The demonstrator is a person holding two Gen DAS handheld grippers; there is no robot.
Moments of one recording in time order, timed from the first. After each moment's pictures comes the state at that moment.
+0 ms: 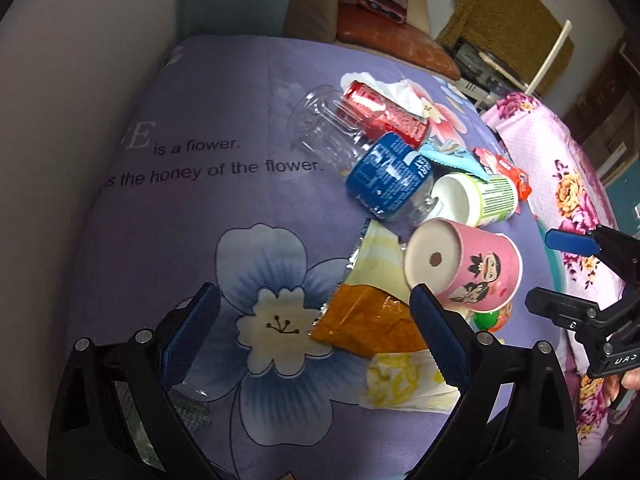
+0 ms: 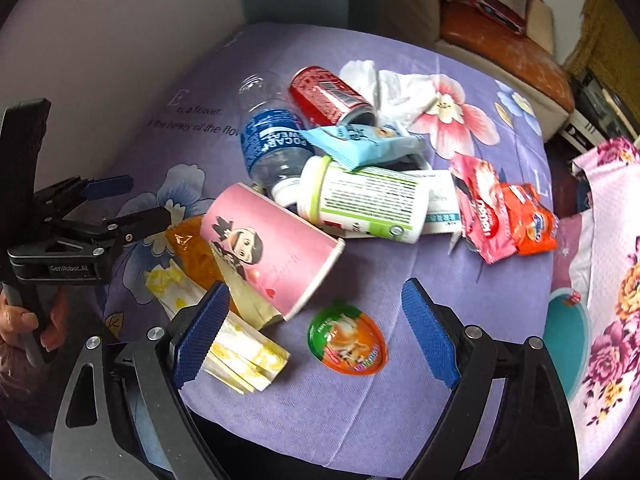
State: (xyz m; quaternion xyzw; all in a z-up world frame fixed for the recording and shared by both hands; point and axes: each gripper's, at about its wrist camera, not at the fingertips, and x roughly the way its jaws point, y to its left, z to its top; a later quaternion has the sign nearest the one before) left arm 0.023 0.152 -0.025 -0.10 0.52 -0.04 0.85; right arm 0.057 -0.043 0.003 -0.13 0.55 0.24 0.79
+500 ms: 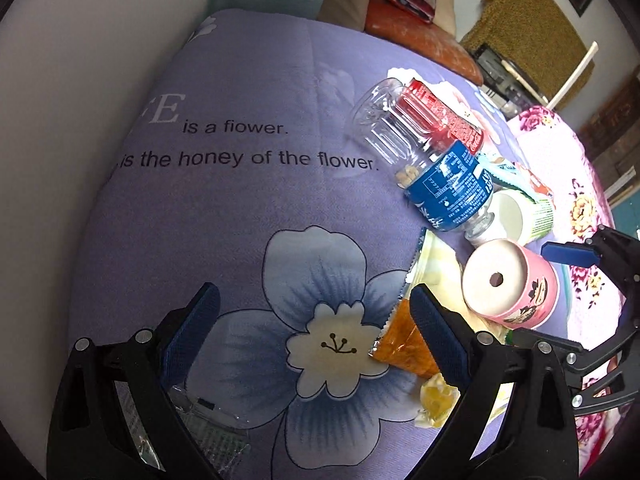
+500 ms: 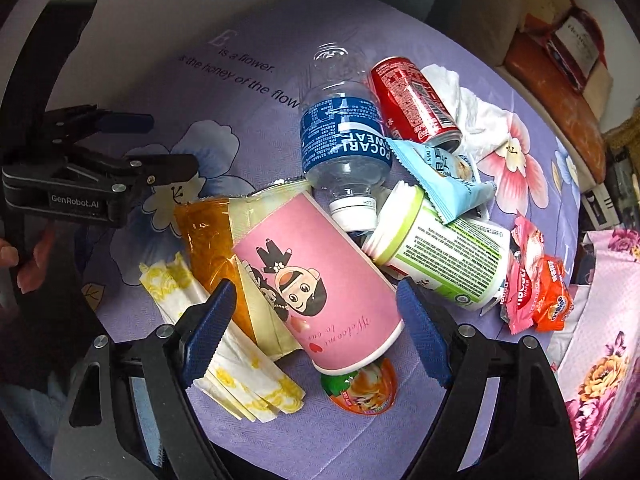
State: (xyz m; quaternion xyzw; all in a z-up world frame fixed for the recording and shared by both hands) left arm 0.038 0.189 -0.049 -0.14 0.53 -0.02 0.83; right arm 0.065 0.020 -0.024 -0.26 0.56 0.29 0.73
